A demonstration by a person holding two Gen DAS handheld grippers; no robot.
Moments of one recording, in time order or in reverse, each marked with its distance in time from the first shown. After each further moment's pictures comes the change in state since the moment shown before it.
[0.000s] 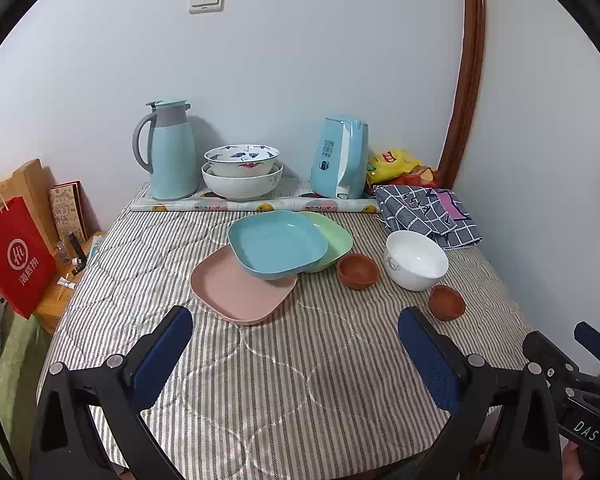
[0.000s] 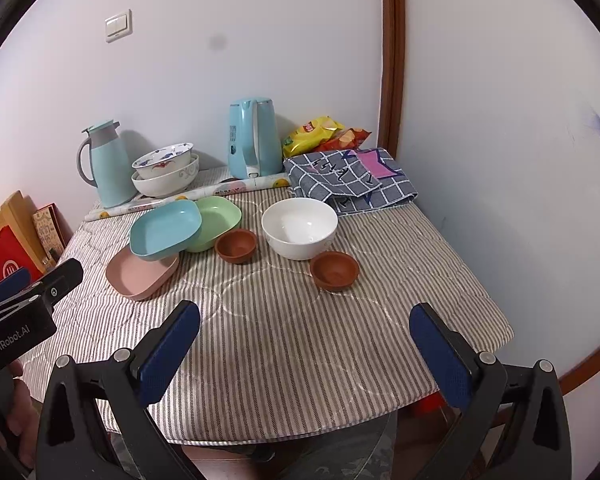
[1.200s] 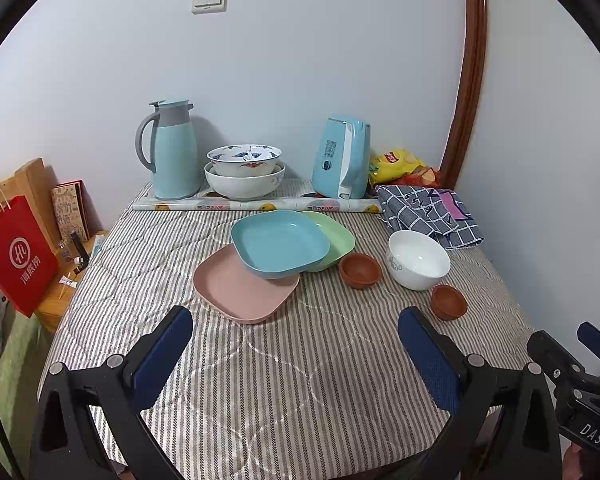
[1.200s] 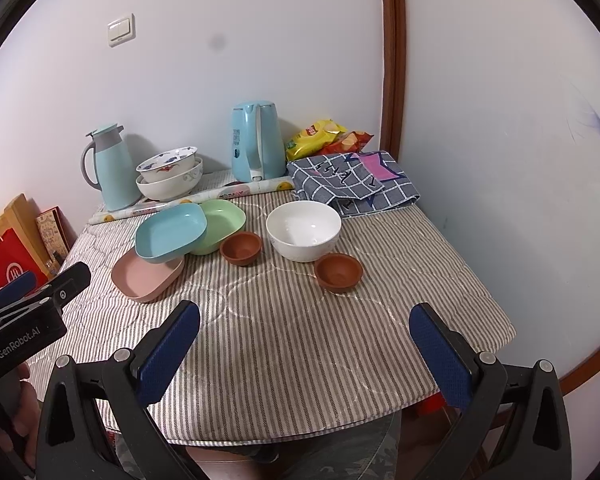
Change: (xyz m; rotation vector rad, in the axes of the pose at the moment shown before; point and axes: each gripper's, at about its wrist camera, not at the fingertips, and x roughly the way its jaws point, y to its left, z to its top) left arm -0.002 0.004 -0.001 -0.001 0.000 0.004; right arm -0.006 0.006 -0.003 0.007 -0.015 0.008
